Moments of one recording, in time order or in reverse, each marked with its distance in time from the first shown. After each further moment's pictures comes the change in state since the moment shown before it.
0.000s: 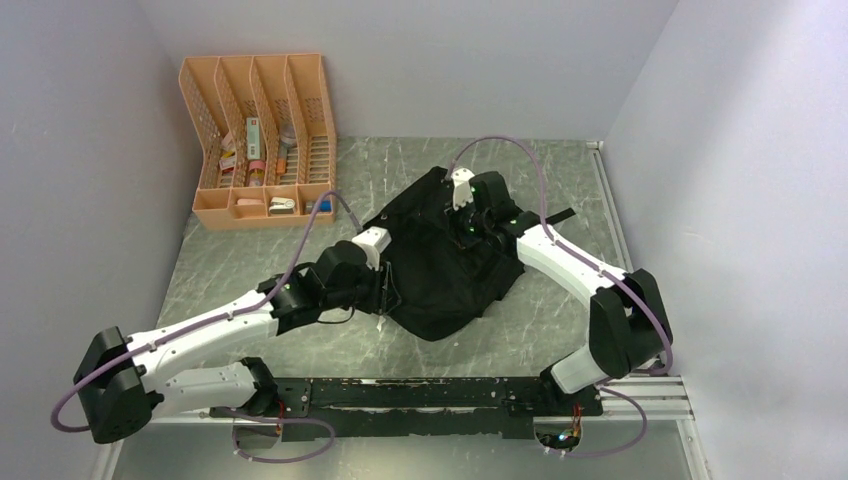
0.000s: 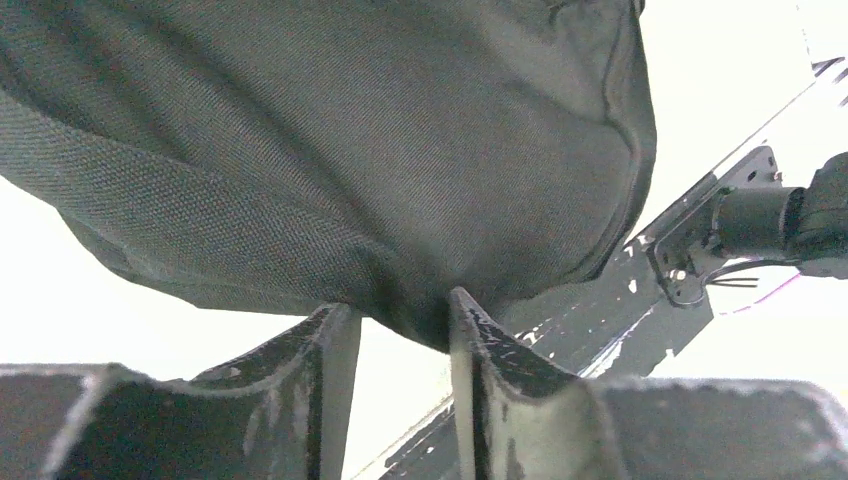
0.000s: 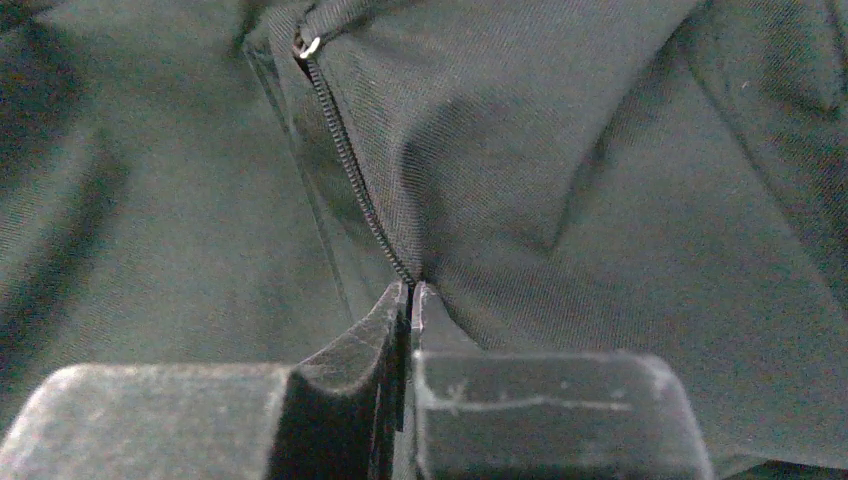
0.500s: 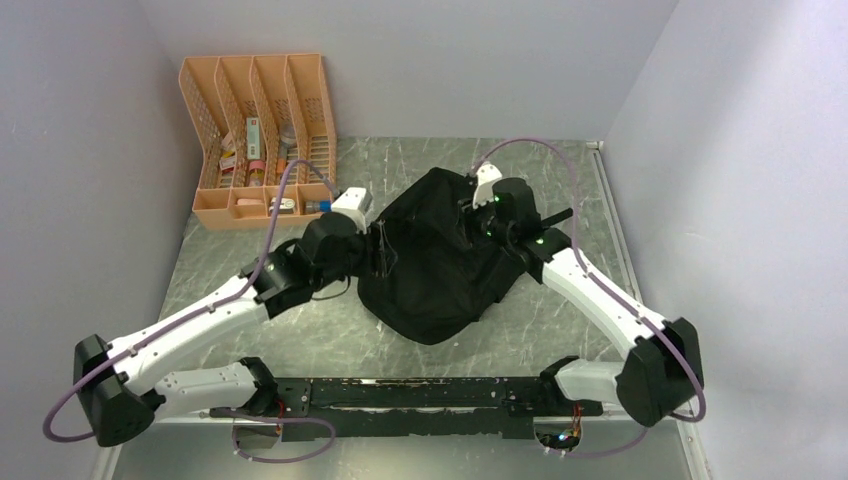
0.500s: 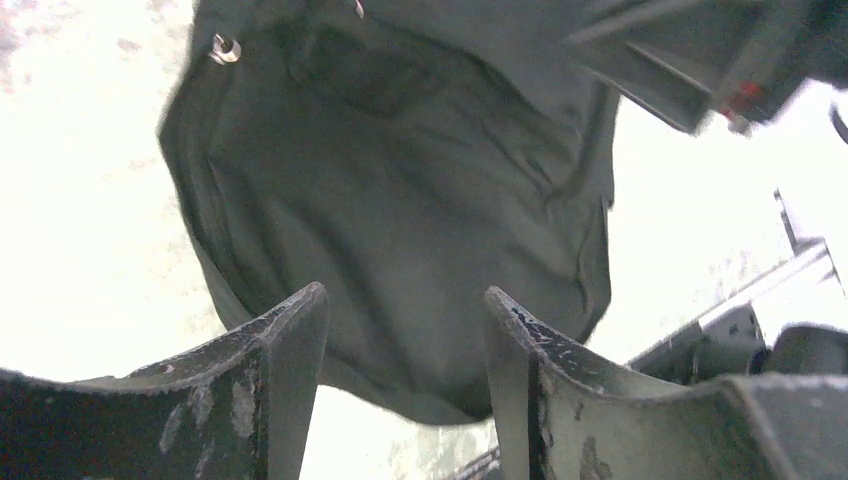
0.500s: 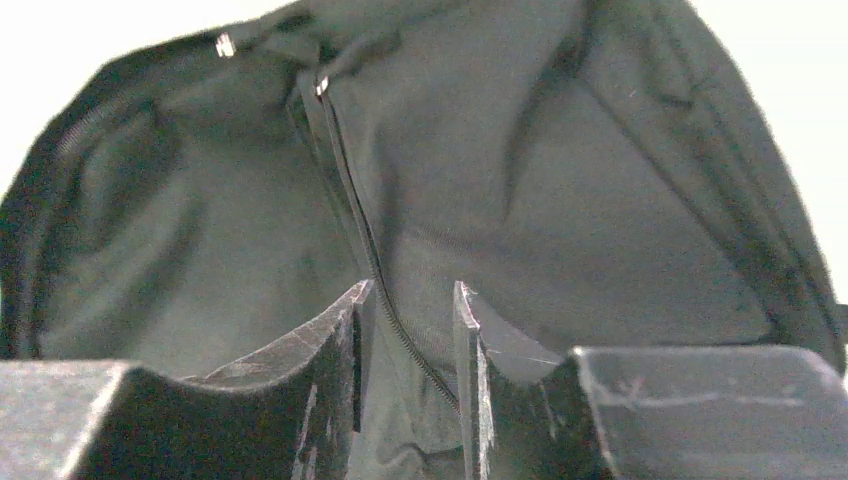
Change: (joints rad) left arm 0.024 -0.042 0.190 -0.119 -0.227 -0.020; right arm 0.003 -0.216 -0.113 0.018 0.053 0.069
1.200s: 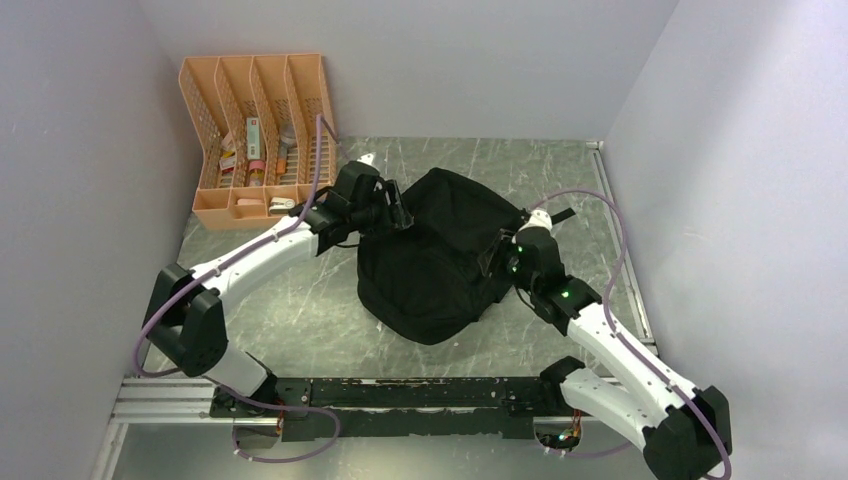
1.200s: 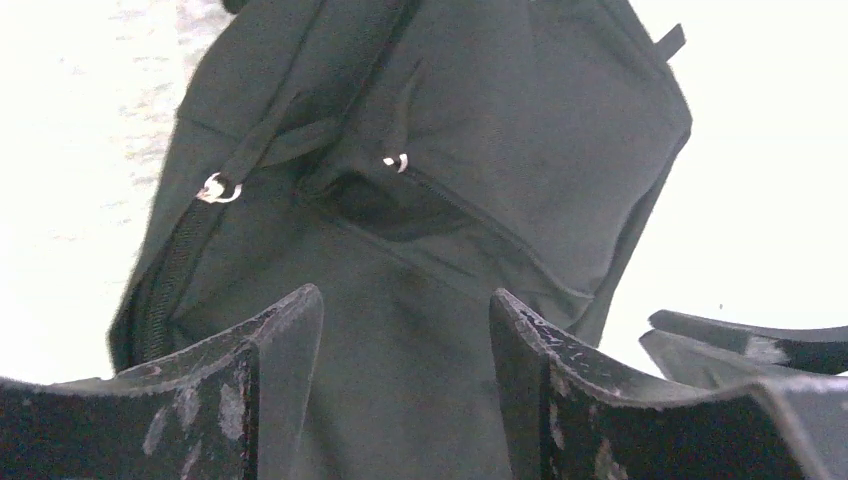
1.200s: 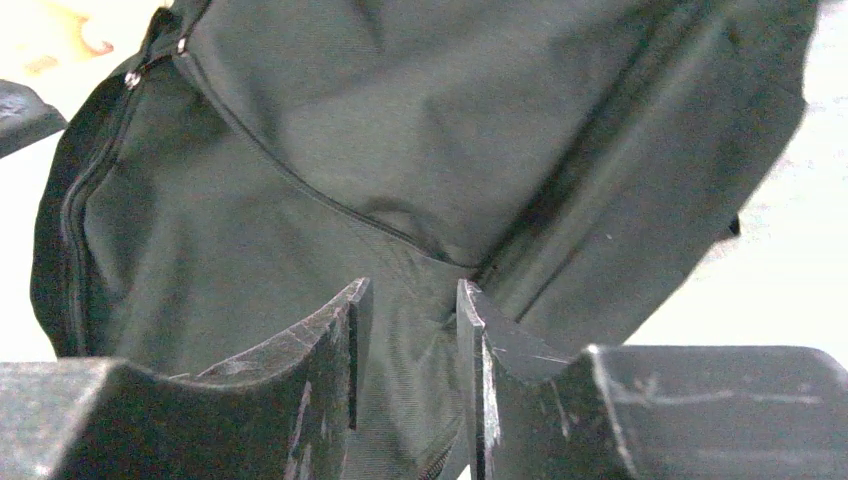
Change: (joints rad) left arm 0.251 0.463 0.253 0.082 0.216 -0.119; right arm 0.001 -0.373 -0.310 -0.030 0.231 0.511
